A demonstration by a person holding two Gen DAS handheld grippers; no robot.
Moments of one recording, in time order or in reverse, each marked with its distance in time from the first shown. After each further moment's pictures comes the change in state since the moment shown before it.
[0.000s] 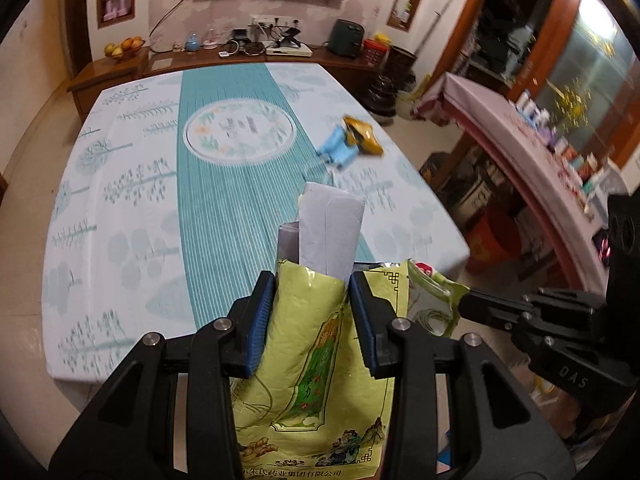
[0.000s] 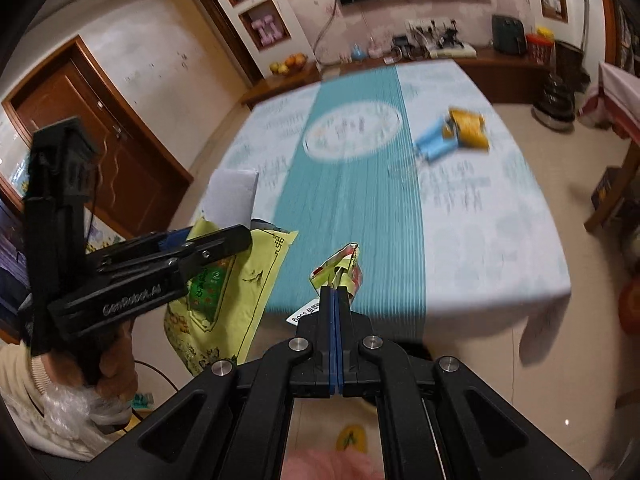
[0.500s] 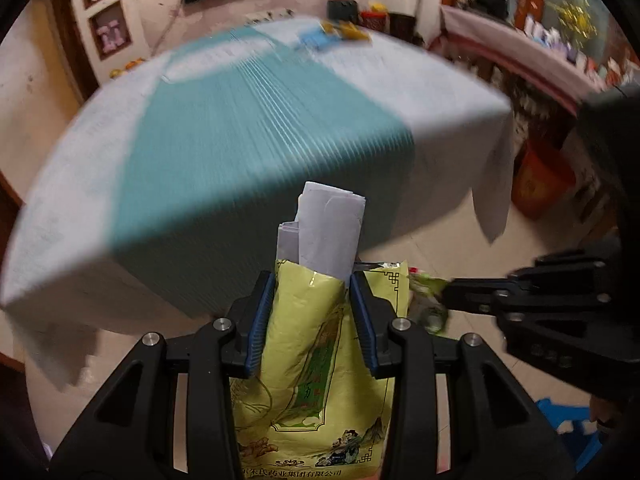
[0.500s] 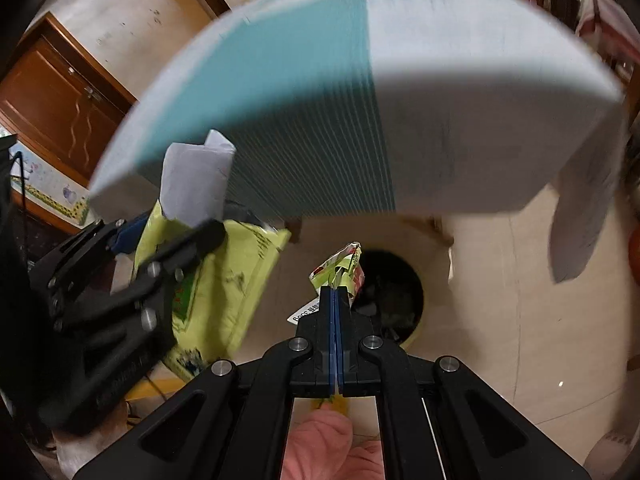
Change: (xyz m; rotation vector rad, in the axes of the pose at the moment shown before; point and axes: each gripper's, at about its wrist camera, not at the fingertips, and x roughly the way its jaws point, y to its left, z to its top) left arm 0.136 -0.058 -0.183 0.194 -0.008 0.193; right arm 0.140 -0.080 -0.166 0.036 0.186 -0.032
